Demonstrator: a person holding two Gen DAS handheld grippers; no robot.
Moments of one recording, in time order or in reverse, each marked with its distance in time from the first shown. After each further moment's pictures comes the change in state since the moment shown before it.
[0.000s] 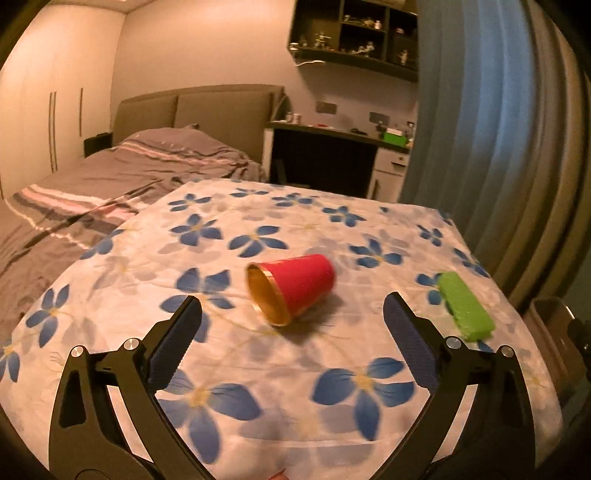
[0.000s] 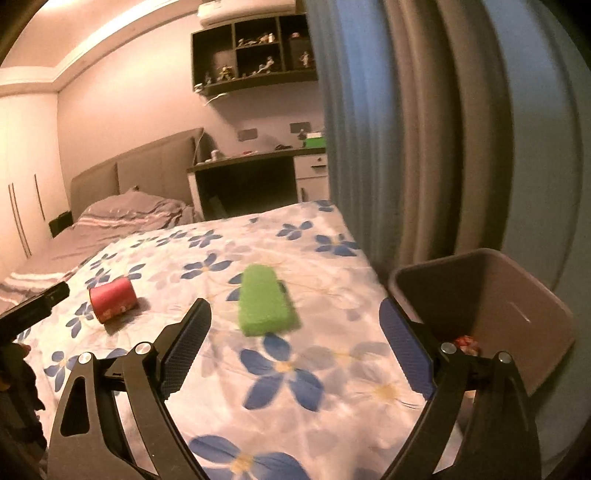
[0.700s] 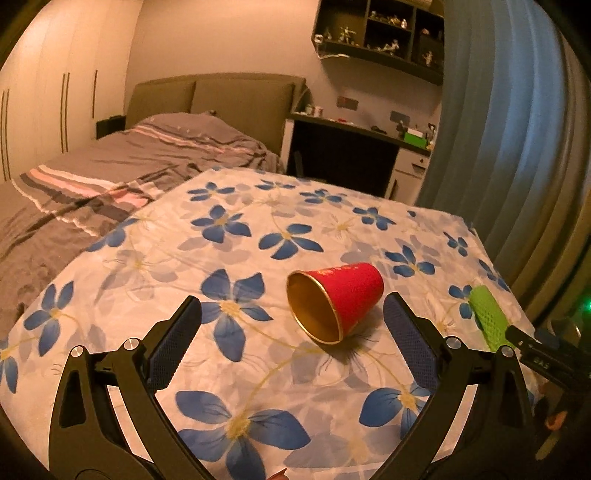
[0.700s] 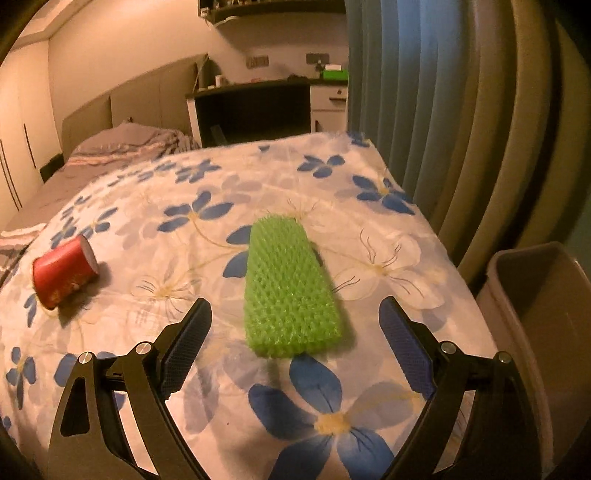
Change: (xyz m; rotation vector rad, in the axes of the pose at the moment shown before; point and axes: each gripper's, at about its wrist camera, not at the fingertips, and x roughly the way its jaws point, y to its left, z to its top) left arm 0.033 0.035 0.011 -0.056 0.045 0.016; right arm 0.139 0.032 -0.002 -0.079 0.289 -0.014
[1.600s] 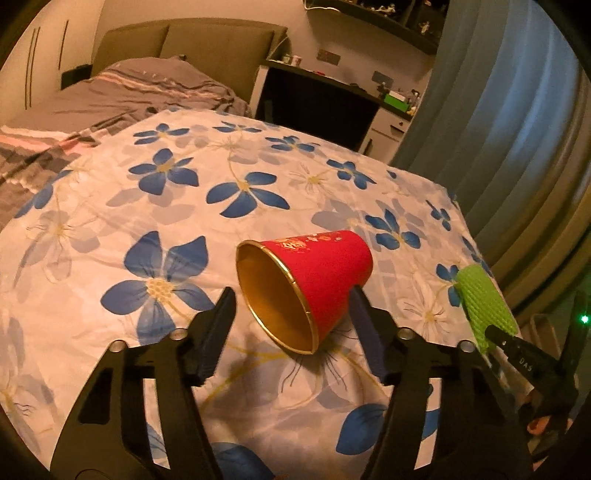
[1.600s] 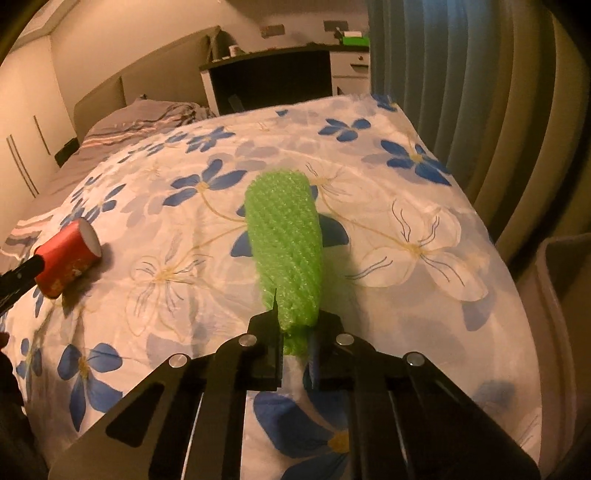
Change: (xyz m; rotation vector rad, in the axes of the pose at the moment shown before) left arm 0.074 -0.006 -0.002 -0.057 0.202 -0.170; right arm 0.023 0.000 0.002 -0.004 0.111 0.109
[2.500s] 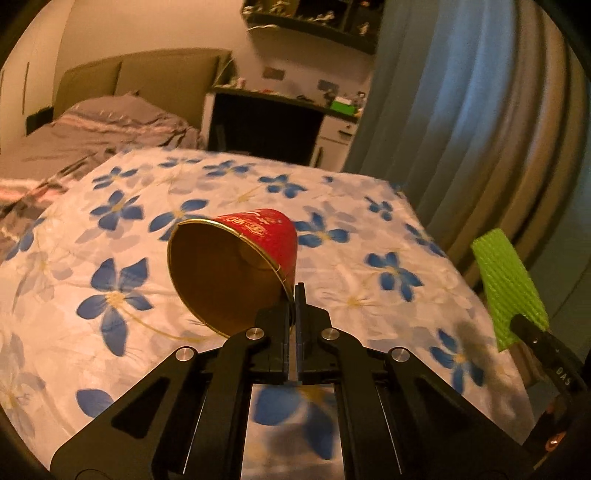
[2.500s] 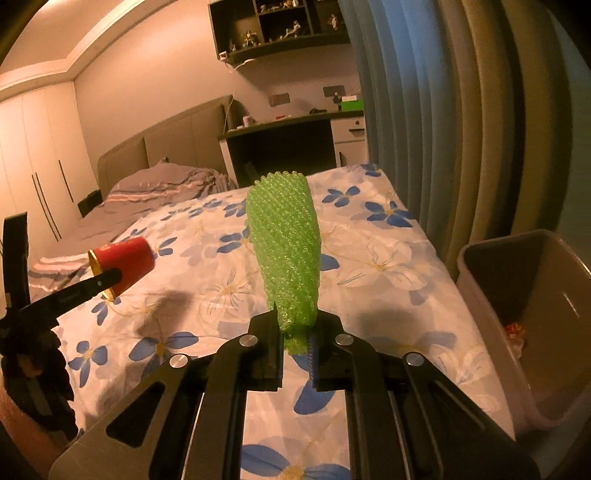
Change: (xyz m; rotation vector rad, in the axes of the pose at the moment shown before) left arm -0.049 -0.076 -0.018 0.175 -0.082 -0.105; right arm -0.121 -0.005 -0.041 0.049 -0.264 0.064
